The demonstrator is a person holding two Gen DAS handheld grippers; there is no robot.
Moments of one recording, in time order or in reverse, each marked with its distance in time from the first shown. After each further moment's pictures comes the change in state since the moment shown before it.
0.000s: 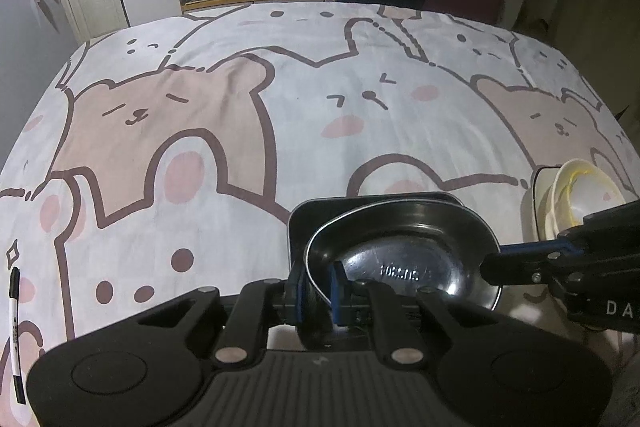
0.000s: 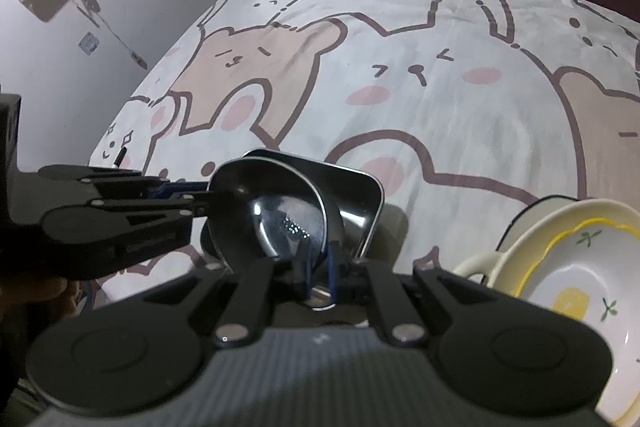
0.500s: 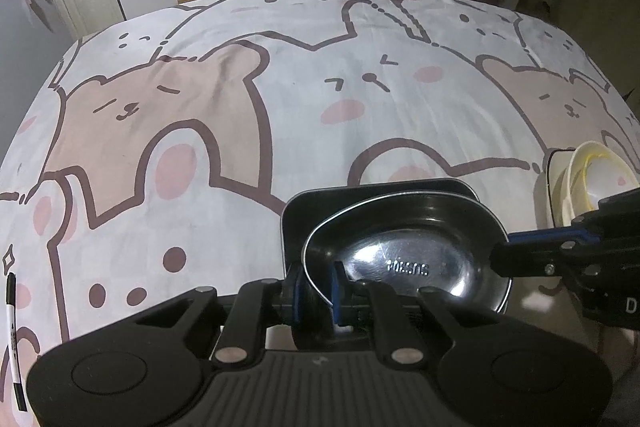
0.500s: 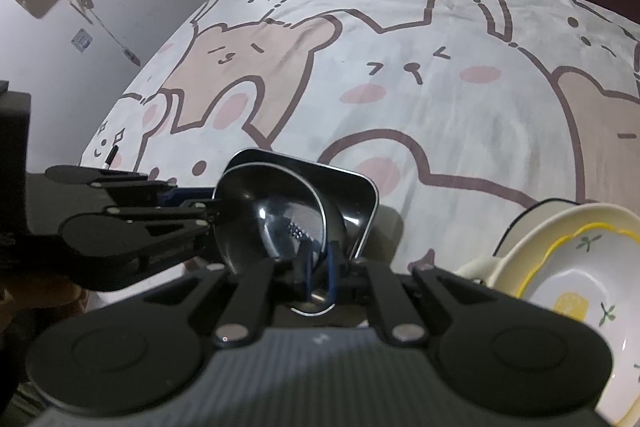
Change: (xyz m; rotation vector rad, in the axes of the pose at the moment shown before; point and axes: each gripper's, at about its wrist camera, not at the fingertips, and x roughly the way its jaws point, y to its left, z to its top) left arm 0.019 -0.007 0.002 0.030 0.039 0.023; right arm 0.006 0.000 0.004 -0.001 0.011 -0.020
